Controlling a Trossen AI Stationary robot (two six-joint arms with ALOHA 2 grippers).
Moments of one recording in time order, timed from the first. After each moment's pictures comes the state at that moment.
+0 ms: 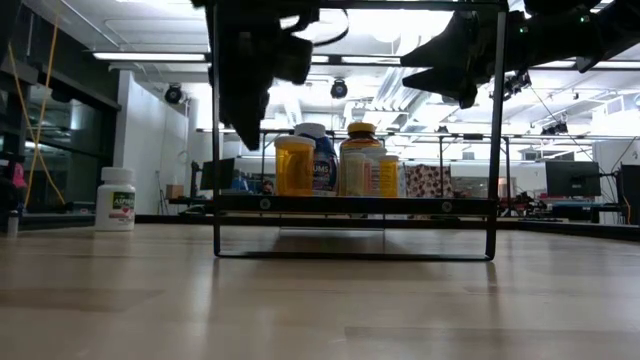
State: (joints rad) left arm 0.12 1.74 1.35 -0.91 0.12 -0.29; right arm 0.00 1.05 0.41 0.53 0.24 0.21
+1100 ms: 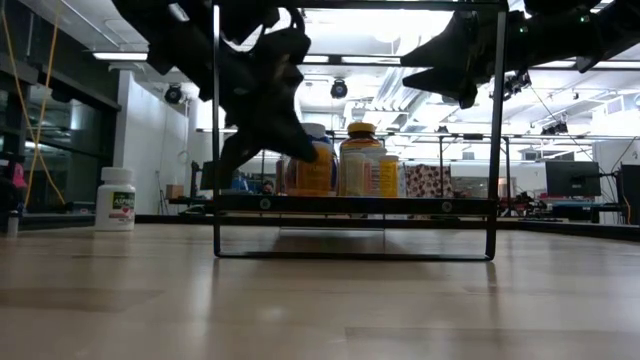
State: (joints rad) left arm 0.10 1.61 0.84 0.08 -0.02 -0.67; right arm 0.00 1.05 0.41 0.53 0.24 0.21
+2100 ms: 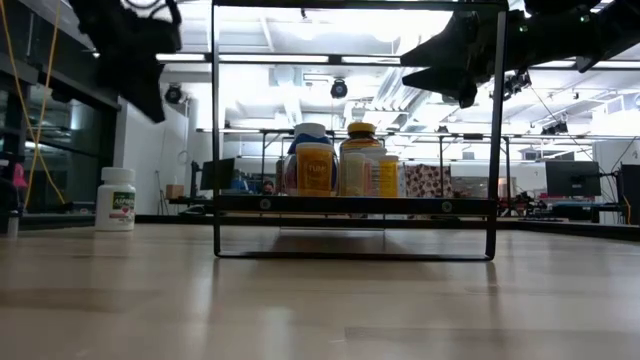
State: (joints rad) left arm 0.24 0.95 0.84 -0.99 -0.41 -0.57; right arm 0.00 1.05 0.41 0.54 0.24 0.21
